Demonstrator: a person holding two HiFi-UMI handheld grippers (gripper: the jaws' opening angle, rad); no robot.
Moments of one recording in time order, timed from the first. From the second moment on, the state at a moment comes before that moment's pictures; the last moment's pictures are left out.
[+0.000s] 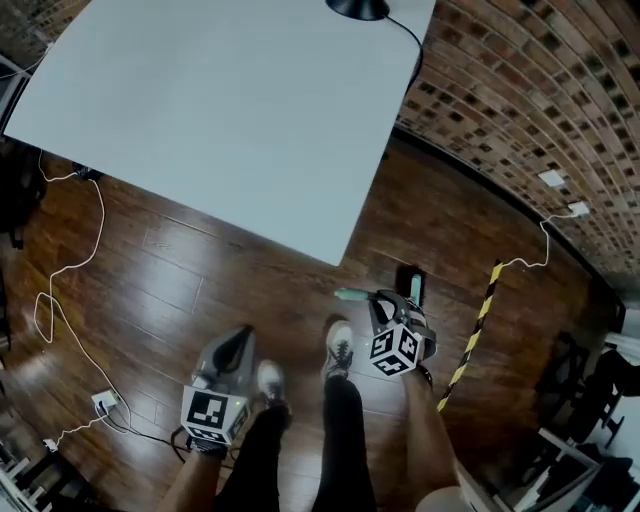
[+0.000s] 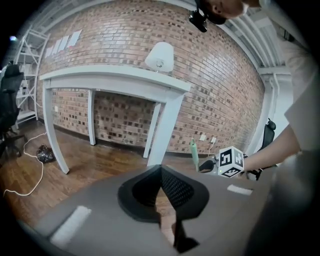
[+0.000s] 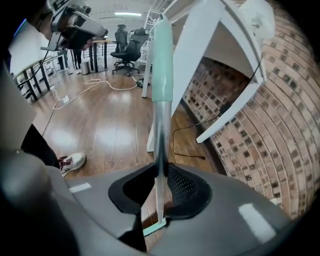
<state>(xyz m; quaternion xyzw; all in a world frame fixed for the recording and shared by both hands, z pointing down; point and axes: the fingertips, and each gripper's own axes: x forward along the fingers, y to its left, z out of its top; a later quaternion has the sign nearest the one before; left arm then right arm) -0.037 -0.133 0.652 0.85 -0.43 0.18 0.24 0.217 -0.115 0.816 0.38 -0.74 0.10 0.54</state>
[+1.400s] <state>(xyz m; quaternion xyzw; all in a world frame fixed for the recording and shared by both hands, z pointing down) 0.043 -0.160 0.606 0.84 -0.45 0.22 0.21 0.233 -0.338 0.725 0.48 -0.78 0.12 0.39</state>
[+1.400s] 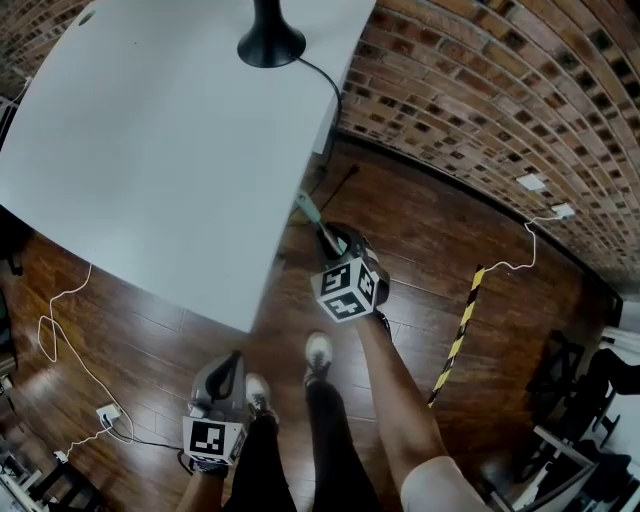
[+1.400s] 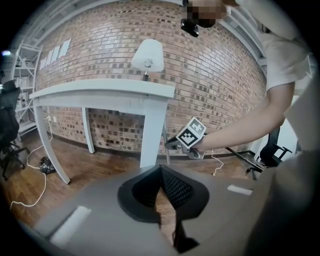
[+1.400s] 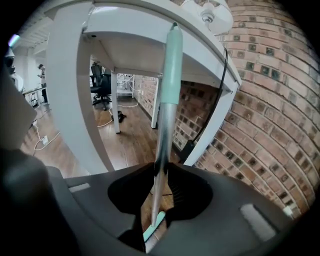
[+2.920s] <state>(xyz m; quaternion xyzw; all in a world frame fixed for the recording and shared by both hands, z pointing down) 0.040 -0.191 0.513 0.85 -0.47 0.17 0.16 0.288 -0.264 0.563 0.58 -0.77 0.14 0.21</state>
